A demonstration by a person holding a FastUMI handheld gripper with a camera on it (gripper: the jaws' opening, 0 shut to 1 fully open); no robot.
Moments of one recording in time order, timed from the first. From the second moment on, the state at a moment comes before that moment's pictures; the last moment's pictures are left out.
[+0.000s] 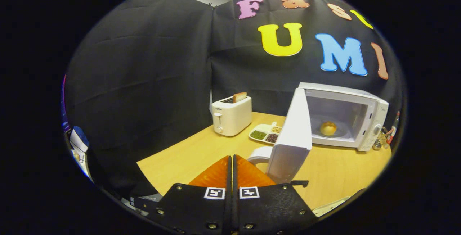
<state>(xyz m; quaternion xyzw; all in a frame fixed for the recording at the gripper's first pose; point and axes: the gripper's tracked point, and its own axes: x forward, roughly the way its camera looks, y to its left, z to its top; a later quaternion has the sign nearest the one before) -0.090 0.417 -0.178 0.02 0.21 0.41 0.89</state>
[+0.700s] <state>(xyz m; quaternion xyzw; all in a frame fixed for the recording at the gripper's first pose) -0.059 0.360 -0.185 0.01 0.21 0.37 0.90</state>
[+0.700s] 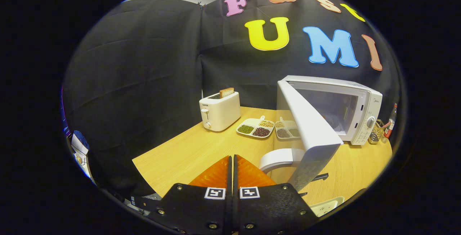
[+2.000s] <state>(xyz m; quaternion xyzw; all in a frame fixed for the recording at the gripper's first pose) 0.094 0.233 -0.200 0.04 0.22 0.23 0.95</state>
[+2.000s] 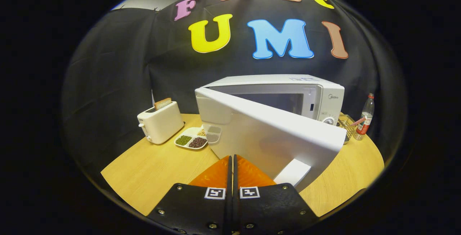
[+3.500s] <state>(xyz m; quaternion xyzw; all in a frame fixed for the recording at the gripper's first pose) 0.262 0.173 -0.212 0.06 0.20 0.11 0.97</state>
